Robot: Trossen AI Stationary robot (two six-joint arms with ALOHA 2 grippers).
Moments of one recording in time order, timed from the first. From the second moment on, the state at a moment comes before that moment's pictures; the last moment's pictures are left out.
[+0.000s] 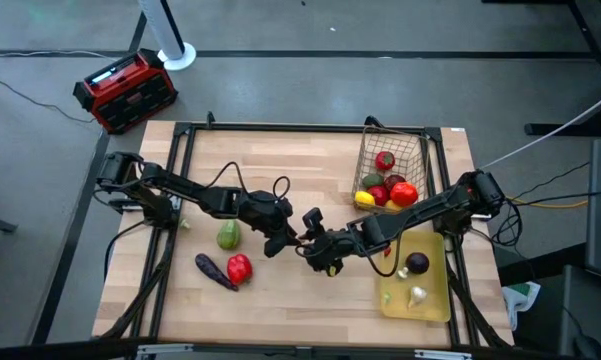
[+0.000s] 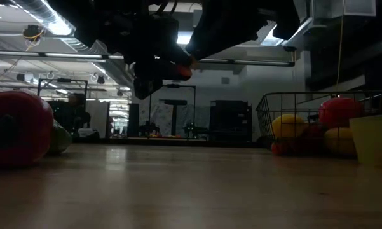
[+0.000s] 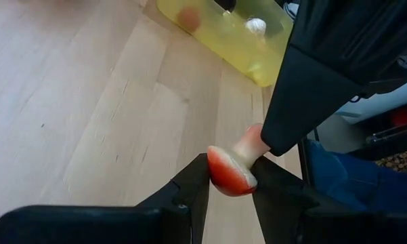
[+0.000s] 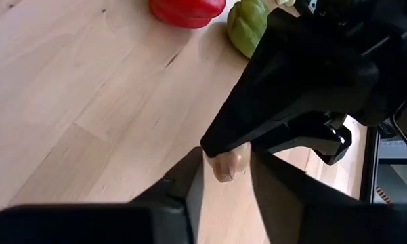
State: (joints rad) left arm -0.07 1.58 0.79 0.25 0.21 -0.63; right arm 0.34 1.78 1.36 -0.41 0.36 -0.48
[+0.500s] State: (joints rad) left arm -0.09 1.58 0.79 0.29 0.21 -0.63; right arm 0.34 1.78 1.36 -0.41 0.36 -0.48
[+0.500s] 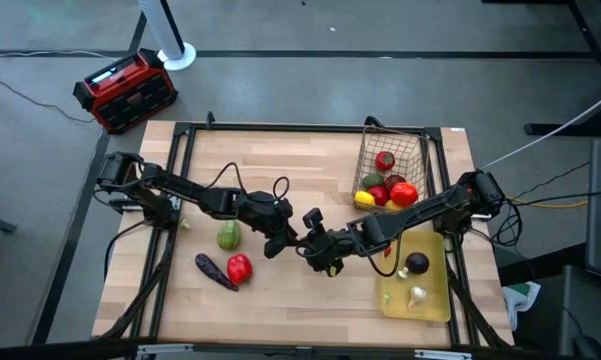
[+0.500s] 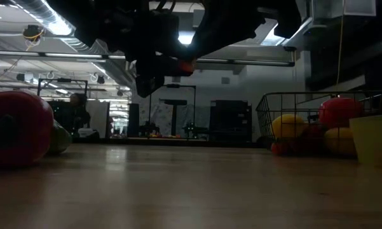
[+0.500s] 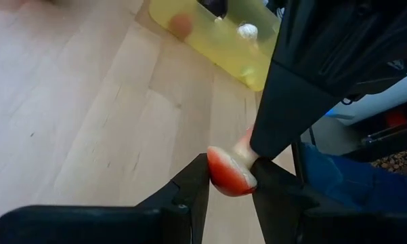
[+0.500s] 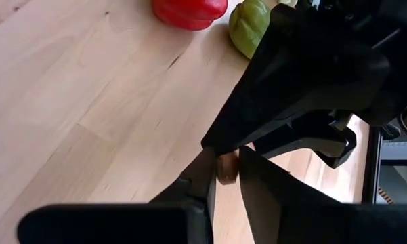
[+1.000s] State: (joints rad) left arm -0.09 1.58 0.79 0.29 0.21 -0.60; right arm 0.34 1.78 1.36 -0.41 0.35 -0.48
